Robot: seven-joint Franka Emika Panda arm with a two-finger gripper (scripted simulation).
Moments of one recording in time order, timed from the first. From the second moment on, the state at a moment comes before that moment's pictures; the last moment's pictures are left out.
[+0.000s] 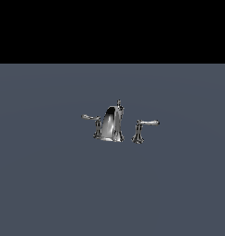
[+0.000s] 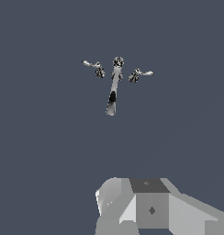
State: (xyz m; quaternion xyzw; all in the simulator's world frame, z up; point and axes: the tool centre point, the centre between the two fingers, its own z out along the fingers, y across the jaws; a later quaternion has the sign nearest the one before) arm -0.257 -0.011 0.497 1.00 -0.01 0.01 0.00
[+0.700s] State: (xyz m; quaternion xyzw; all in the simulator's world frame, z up) arm -0.251 0.003 0.481 1.00 -0.05 0.01 0.00
